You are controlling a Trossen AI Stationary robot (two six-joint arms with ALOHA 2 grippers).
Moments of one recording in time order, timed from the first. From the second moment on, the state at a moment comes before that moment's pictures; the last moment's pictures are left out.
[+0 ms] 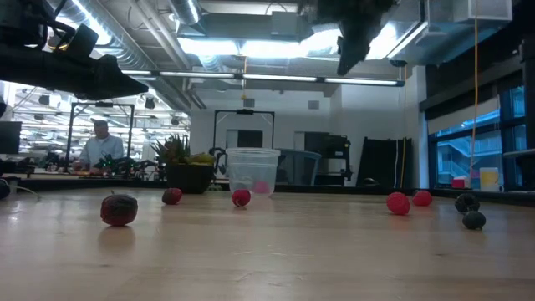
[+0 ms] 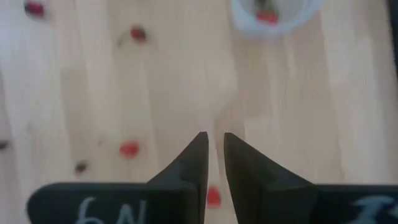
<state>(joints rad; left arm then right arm) 0.31 0.01 0.01 0.07 -0.53 0.11 -0.20 1.56 1.53 -1.10 -0.06 -0.02</state>
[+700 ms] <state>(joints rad) 0.31 0.01 0.01 0.07 -0.53 0.11 -0.11 1.31 0.56 -0.02 -0.09 0.13</state>
